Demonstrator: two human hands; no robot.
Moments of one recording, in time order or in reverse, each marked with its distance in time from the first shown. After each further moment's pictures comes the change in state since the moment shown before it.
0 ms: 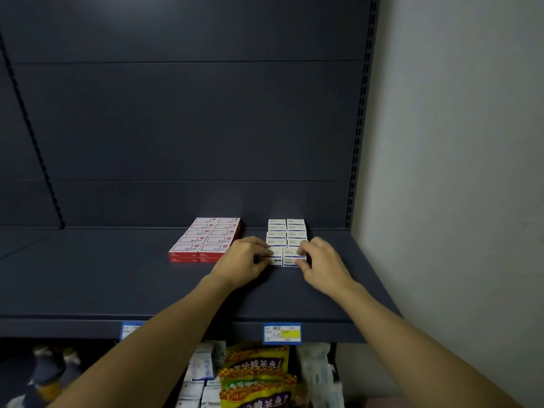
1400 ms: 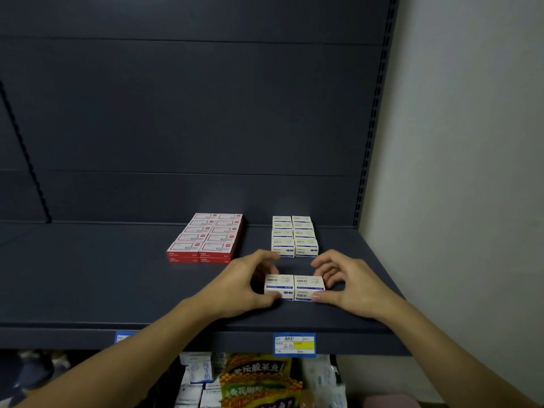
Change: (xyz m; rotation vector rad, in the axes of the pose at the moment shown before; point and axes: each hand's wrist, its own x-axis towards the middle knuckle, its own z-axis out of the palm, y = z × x) left_hand -0.042 0.012 -0.022 -0.430 -0.200 -0.068; right_hand -0.036 -0.012 -0.045 0.393 -0.286 0.101
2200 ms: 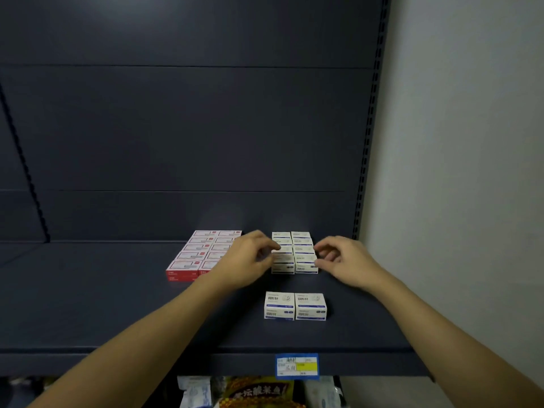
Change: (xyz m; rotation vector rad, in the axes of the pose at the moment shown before) left_hand 0.069 -0.010 -0.026 0.330 0.181 0.074; right_hand 0.069 0.014 -0.023 -0.179 0.197 0.018
